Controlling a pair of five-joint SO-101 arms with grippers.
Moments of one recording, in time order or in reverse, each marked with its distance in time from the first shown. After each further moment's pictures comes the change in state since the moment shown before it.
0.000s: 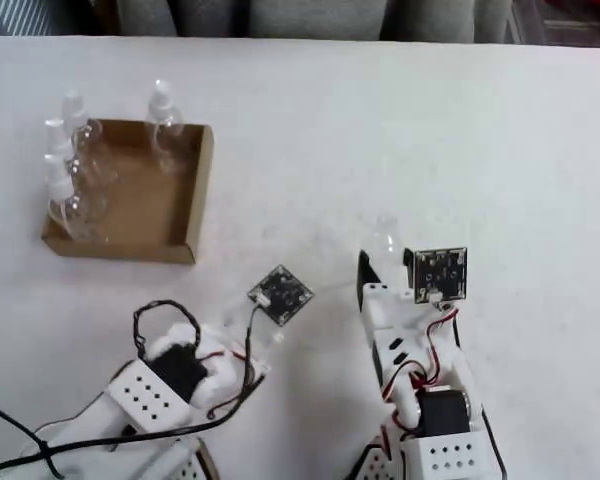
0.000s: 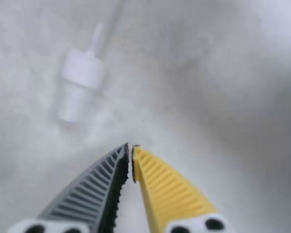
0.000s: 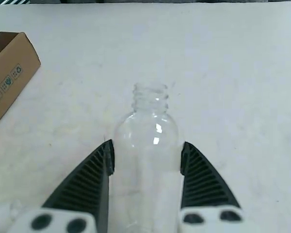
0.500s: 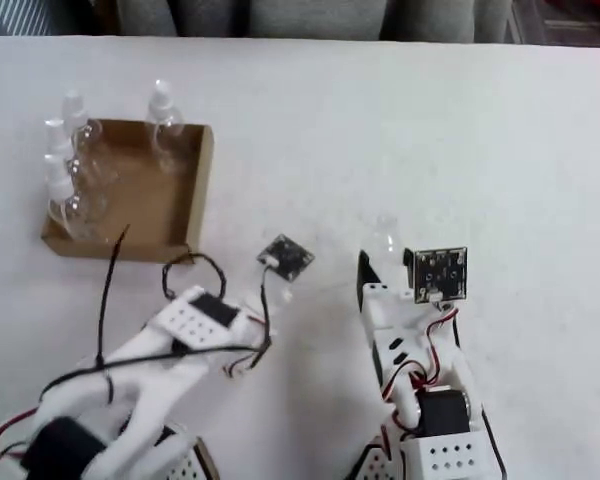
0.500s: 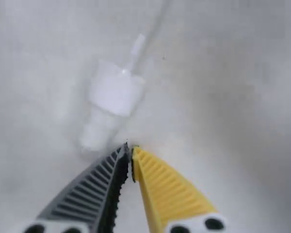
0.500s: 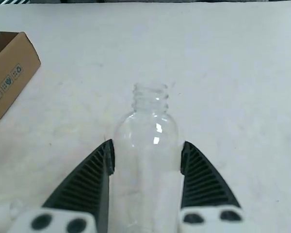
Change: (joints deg) left arm -6.7 34.5 -13.9 -9.9 0.4; right arm 0.0 0.0 0.0 0.0 0.0
